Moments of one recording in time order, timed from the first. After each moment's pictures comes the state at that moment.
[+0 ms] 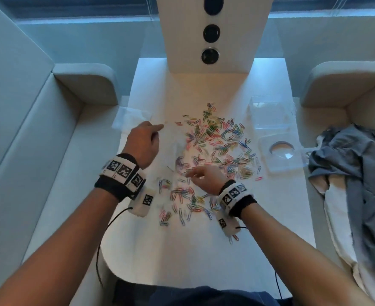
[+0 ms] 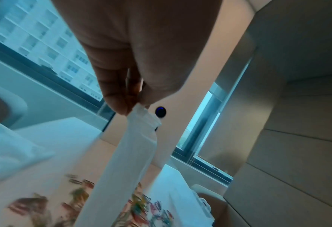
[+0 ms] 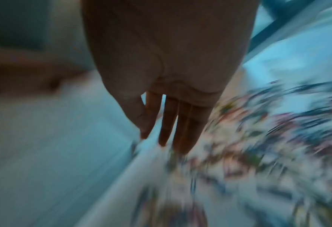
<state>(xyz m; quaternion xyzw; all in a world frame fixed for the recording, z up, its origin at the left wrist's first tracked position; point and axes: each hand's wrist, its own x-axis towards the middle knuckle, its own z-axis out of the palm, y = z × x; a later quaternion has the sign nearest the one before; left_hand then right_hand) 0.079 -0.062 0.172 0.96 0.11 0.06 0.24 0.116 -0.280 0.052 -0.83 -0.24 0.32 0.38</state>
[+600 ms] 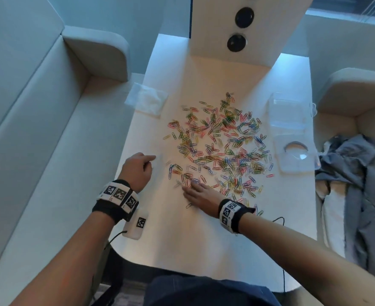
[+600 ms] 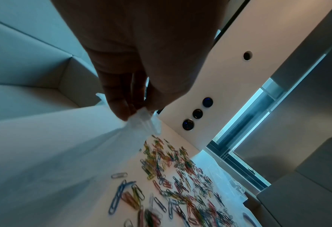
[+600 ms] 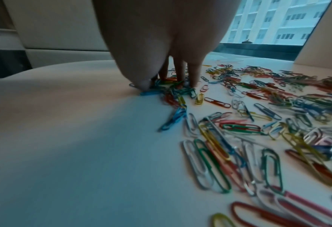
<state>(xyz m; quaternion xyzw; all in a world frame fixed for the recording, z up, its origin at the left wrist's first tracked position) -0.035 -0.019 0.071 0.93 0.22 -0.01 0.31 0.040 -0.275 -0.043 -0.74 -0.66 0.14 -0.06</state>
